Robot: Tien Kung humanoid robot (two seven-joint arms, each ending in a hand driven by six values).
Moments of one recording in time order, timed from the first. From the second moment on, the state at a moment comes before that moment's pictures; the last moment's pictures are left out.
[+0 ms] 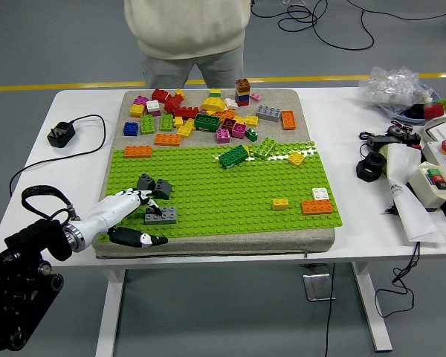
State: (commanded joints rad) left arm -0.26 0.21 -1.25 -1.15 2.27 -0.22 -0.21; right arm 0.11 -0.16 1.44 0.18 -1.26 0.05 -0.18
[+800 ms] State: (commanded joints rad) left arm -0.27 0.25 -1.32 -1.27 2.23 -0.21 -0.21; right arm 0.11 -0.16 1.44 0.18 -1.27 0.05 -0.18
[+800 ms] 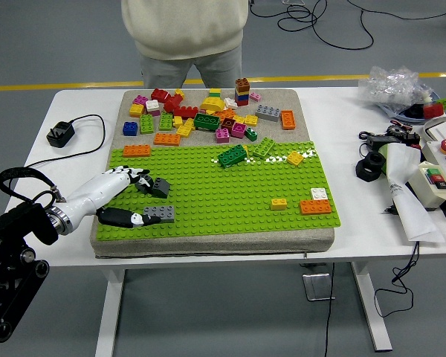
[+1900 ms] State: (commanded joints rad) left arm -0.52 0.23 -1.34 -0.96 2.27 -0.11 -0.20; right arm 0.12 -0.16 1.43 0.18 -1.26 0.05 -0.18
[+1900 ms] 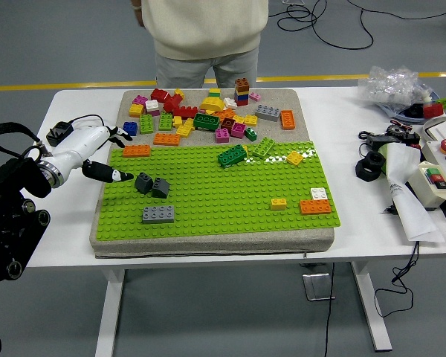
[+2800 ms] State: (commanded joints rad) left arm -0.48 0.20 -1.51 -1.05 2.27 -0.14 -0.15; right arm 0.12 -0.16 1.43 0.18 -1.25 0.05 -0.18
